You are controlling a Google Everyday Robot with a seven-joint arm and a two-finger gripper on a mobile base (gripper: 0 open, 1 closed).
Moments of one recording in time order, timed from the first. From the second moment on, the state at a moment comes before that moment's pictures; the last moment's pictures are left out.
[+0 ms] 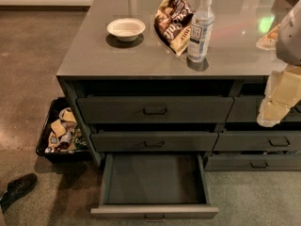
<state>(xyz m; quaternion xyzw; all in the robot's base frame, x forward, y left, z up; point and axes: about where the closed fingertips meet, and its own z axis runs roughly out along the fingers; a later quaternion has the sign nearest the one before) 0.438 -0.217 0.975 -0.60 0.78 -0.04 0.16</state>
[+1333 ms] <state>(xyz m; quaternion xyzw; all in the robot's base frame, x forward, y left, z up) 0.461 -0.243 0.845 -0.65 0.73 -0.03 0.19</state>
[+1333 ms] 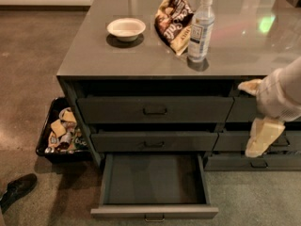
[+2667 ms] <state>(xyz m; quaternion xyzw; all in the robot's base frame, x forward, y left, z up) 0.491 -0.310 0.547 -0.66 0.72 0.09 0.21</state>
